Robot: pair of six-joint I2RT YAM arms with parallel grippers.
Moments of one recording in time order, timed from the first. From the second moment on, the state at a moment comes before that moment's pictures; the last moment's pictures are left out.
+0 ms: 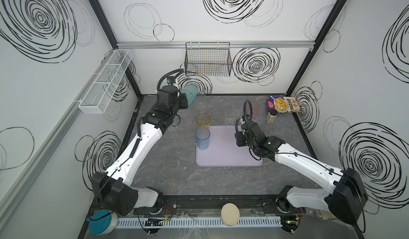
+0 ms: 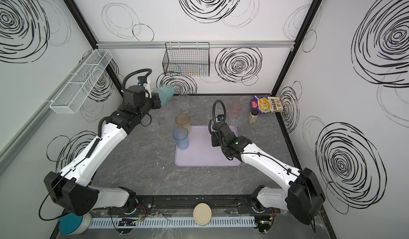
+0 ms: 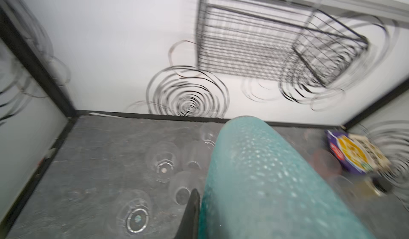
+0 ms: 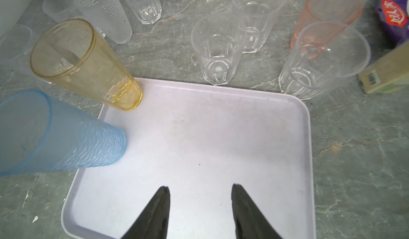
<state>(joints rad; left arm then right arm) -0.39 1.37 1.39 -0.43 -0.19 -0.26 0.67 1.23 0.88 -0.42 0.27 0.48</state>
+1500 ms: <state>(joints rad) -0.76 1.49 1.11 -0.85 -0.20 -0.10 0.59 1.17 0.71 -0.36 0.11 0.55</state>
